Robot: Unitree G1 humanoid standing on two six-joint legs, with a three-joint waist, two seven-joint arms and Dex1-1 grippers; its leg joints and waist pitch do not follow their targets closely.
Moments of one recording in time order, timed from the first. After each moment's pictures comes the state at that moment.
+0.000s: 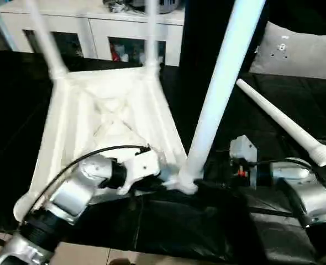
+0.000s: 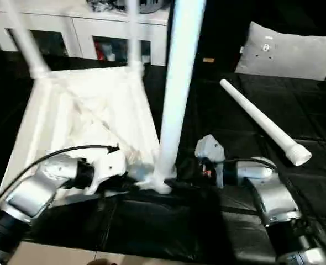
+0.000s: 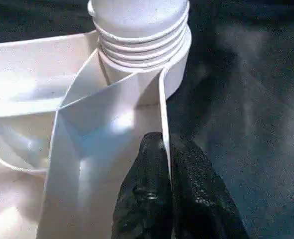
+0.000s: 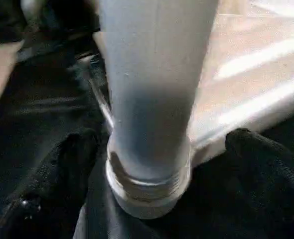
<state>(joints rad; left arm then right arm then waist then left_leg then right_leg) -0.41 0.51 -0.45 0.06 0.03 0.32 -1.16 -0.31 -0.52 0.19 0.21 0.23 0.08 1.23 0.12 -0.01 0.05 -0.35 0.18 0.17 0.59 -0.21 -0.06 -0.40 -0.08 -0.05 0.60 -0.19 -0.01</state>
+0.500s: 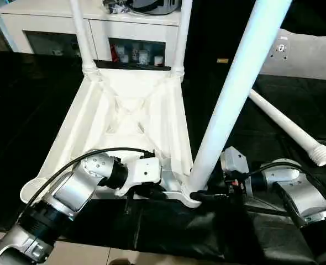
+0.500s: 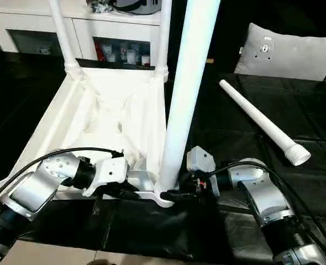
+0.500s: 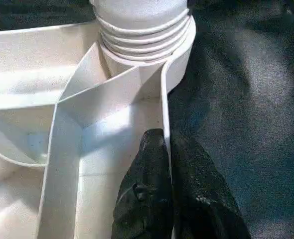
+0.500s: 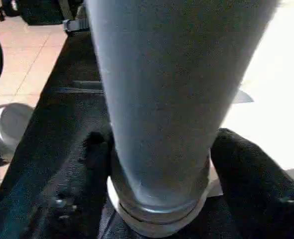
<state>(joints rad) -0.45 0.52 -0.49 0.11 0.03 0.24 -1.24 -0.33 -0.52 0.25 0.25 0.21 0.05 1.31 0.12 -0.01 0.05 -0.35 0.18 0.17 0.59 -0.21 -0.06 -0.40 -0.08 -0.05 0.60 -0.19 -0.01</state>
